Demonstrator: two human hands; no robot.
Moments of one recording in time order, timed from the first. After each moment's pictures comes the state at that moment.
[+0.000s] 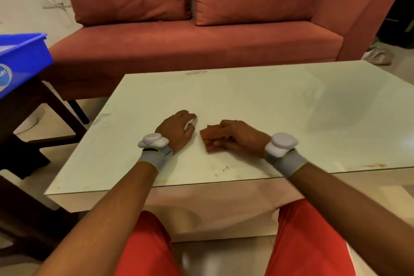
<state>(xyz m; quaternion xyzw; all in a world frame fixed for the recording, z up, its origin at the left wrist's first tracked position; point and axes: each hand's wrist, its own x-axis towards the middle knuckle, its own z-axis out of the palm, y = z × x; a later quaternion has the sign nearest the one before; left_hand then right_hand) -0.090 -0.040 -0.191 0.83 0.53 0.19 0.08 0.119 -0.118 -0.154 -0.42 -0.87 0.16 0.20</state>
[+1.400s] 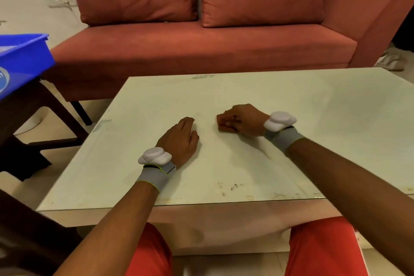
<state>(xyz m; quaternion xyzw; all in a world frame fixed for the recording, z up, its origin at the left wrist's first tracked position) -0.088 -0.046 -0.189 0.81 0.54 0.19 0.08 0.139 -0.031 -0.142 -0.54 -0.82 0.13 0.14</state>
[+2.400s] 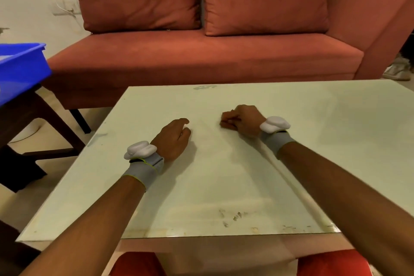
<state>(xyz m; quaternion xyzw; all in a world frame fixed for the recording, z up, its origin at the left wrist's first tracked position) -0.100 0.011 -0.173 0.78 0.56 0.21 0.19 0.140 0.024 -0.150 -0.59 -0.75 0.15 0.25</state>
